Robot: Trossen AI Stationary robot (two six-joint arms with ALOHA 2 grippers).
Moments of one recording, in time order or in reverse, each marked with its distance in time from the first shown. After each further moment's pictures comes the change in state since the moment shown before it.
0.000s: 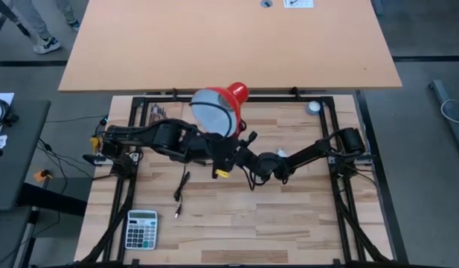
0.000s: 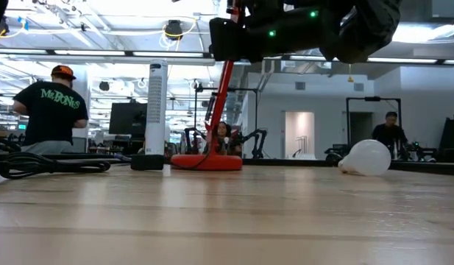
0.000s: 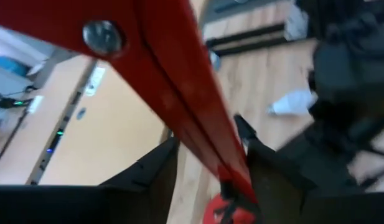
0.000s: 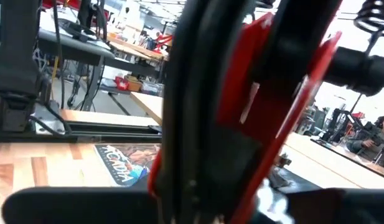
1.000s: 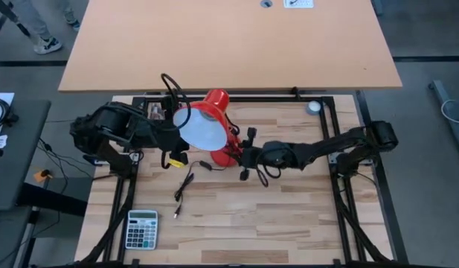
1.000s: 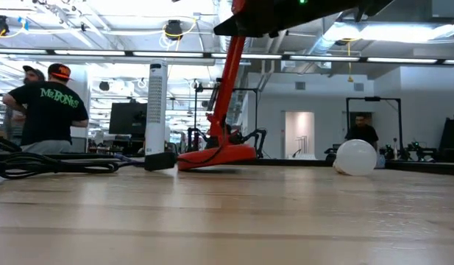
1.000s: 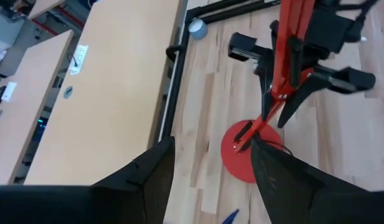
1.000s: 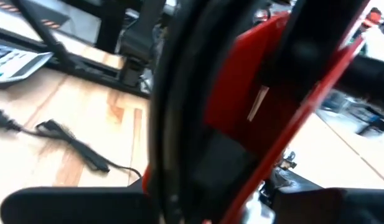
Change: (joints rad) left arm -0.054 -0.237 -0.006 -0.326 0.074 -0.093; right arm -0.021 -0.317 -0.002 -0.683 -0.359 0.047
